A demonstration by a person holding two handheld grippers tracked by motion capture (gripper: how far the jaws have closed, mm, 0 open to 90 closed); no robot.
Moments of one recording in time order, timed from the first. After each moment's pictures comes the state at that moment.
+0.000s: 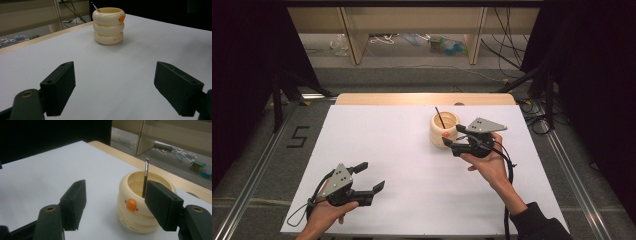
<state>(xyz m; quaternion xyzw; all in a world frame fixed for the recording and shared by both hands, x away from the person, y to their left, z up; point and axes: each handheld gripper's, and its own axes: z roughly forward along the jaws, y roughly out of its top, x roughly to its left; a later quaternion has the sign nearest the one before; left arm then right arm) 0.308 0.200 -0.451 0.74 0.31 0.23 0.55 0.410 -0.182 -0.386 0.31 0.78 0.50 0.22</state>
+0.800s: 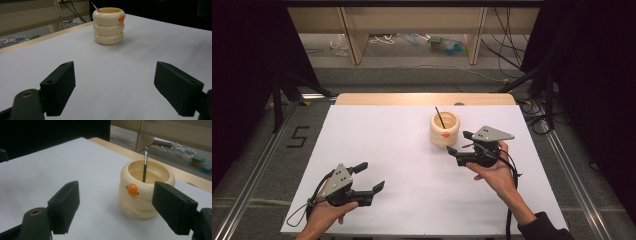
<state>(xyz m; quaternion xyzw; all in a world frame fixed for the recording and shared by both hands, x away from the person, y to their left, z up) 0.308 0.200 -0.450 0.74 0.30 0.23 0.55 0.390 -0.196 -0.396 0.32 0.78 0.50 0.21</state>
